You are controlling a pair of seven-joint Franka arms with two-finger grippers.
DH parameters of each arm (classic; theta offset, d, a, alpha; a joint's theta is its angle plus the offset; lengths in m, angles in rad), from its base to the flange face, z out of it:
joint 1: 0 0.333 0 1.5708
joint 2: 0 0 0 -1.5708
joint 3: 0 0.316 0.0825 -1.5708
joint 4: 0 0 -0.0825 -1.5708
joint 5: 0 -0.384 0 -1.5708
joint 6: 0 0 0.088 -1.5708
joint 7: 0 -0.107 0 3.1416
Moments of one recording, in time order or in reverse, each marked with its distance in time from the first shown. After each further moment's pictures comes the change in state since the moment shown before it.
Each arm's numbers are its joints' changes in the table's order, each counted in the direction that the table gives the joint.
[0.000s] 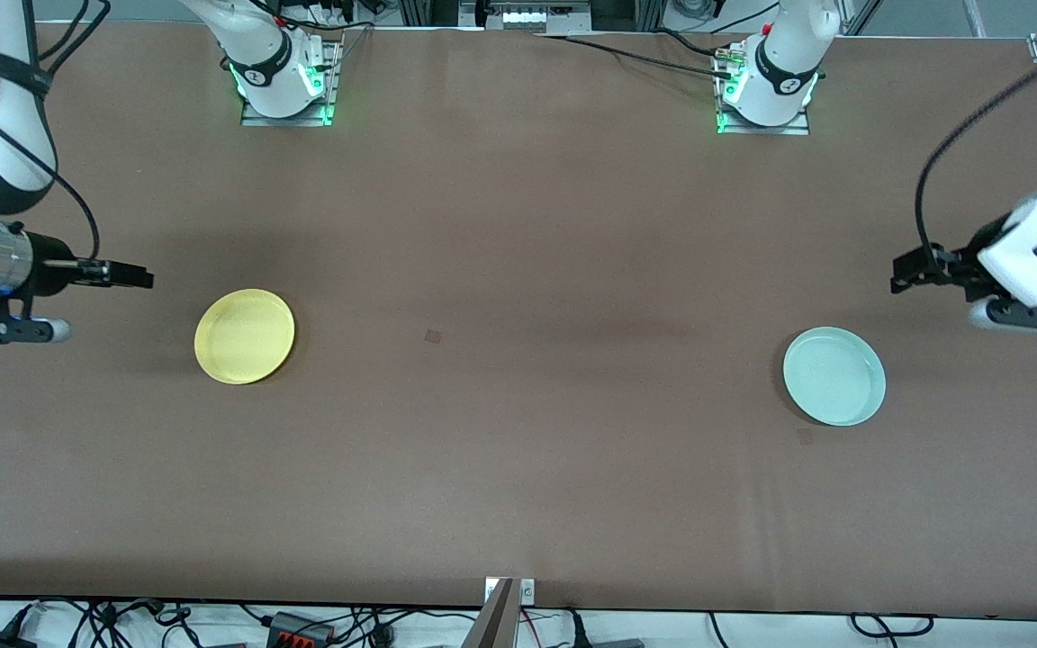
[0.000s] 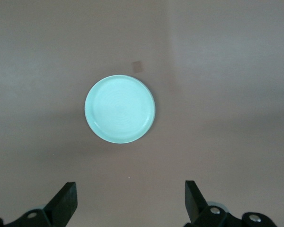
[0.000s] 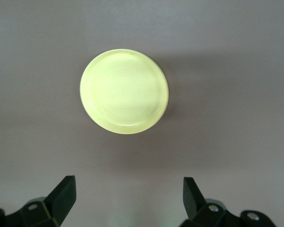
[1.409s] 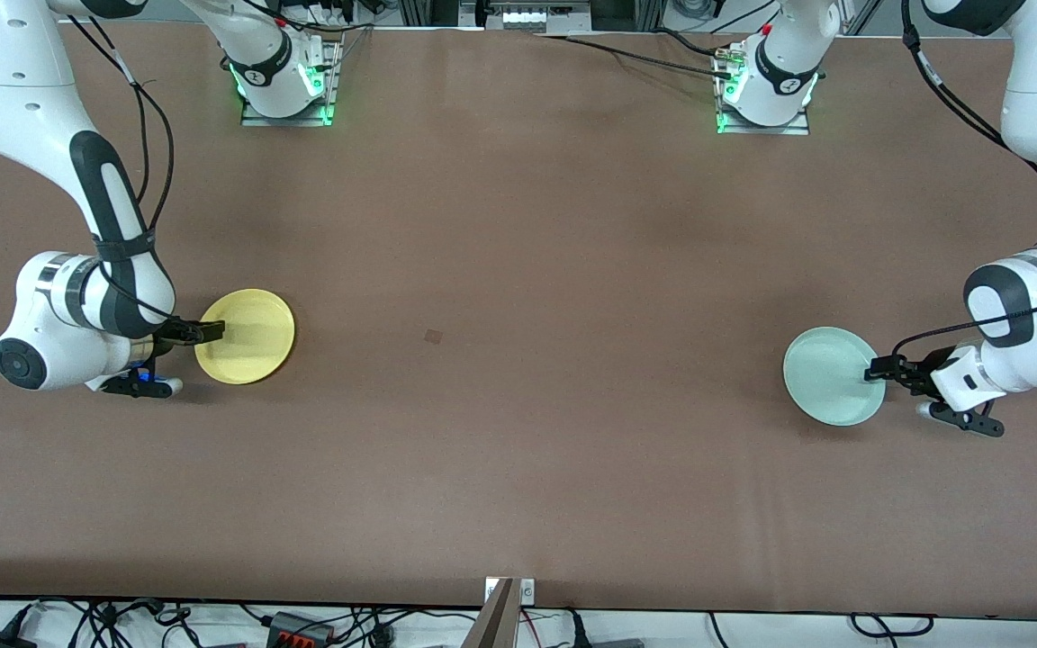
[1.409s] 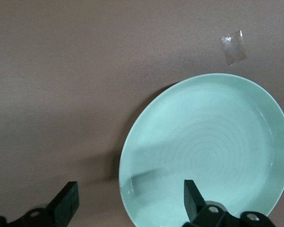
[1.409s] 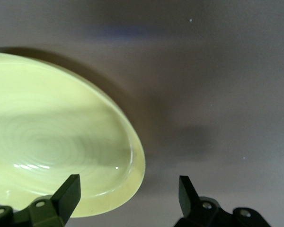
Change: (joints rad) left arm 0.231 -0.492 -0.008 0.109 0.186 0.549 -0.547; right arm -0.035 -0.405 0.000 -0.002 0.046 0.223 0.021
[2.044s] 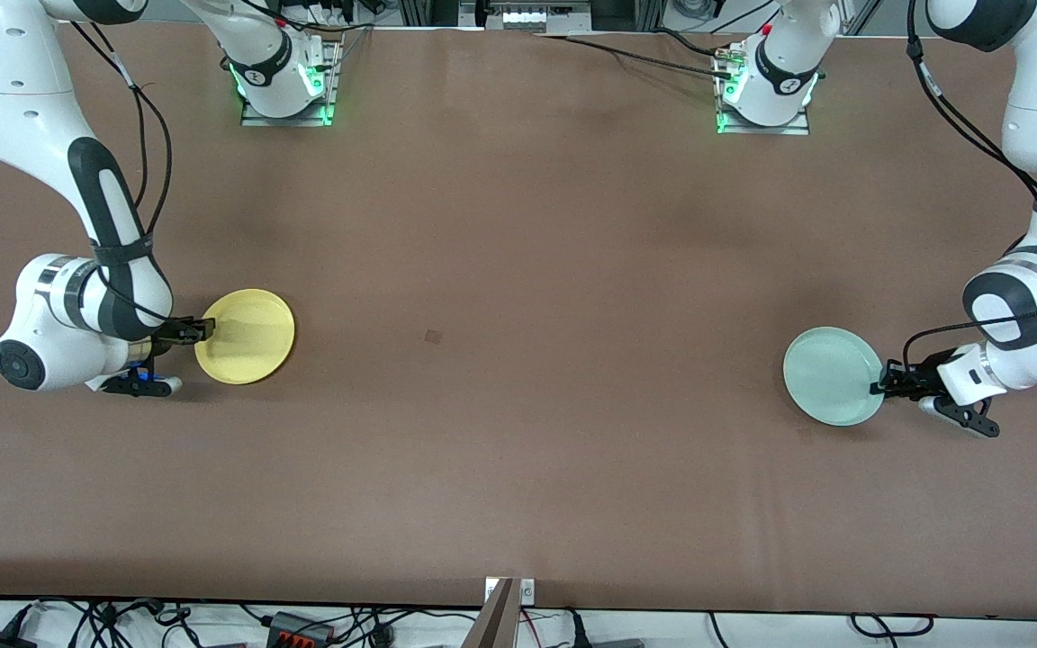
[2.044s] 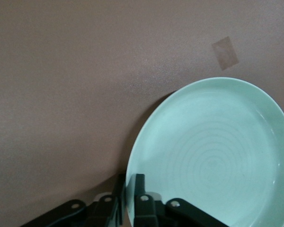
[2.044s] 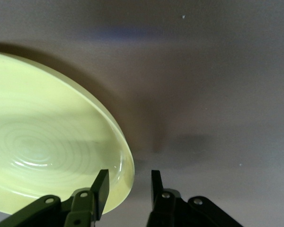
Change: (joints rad) left arm 0.032 -0.033 -0.003 -0.002 0.144 0.058 -0.209; right arm -0.010 -0.009 0.000 -0.001 0.000 0.001 0.023
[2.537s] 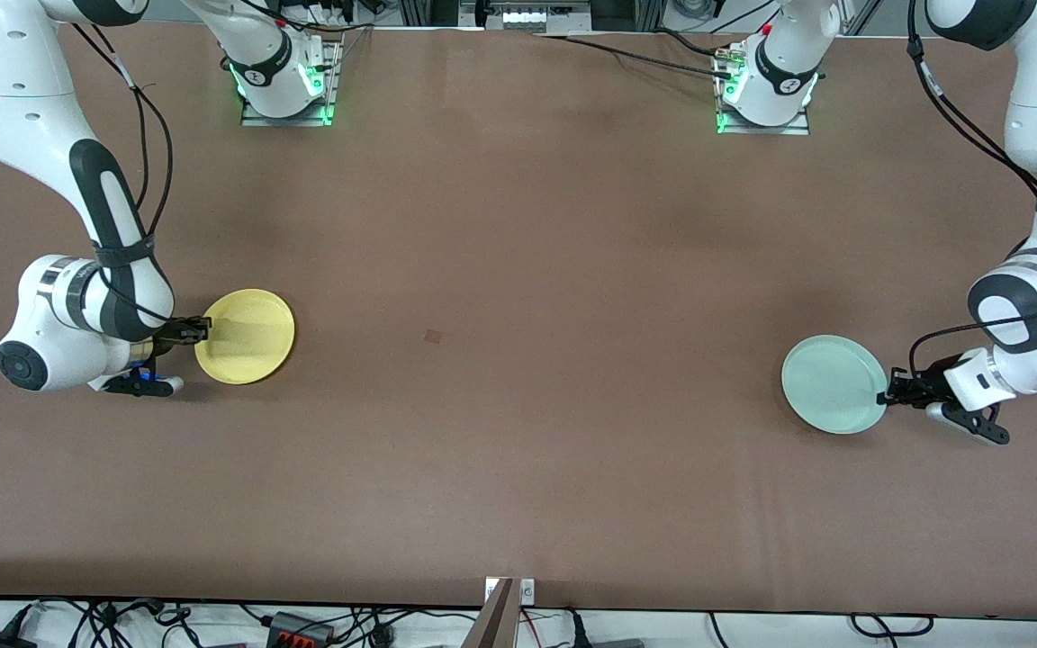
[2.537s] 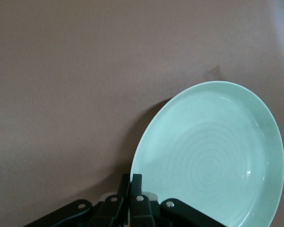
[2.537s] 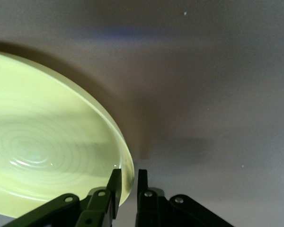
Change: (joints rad) left arm -0.007 0.009 -0.010 -0.046 0.018 0.003 -0.006; right arm 0.000 -0.006 0.000 0.000 -0.001 0.000 0.000
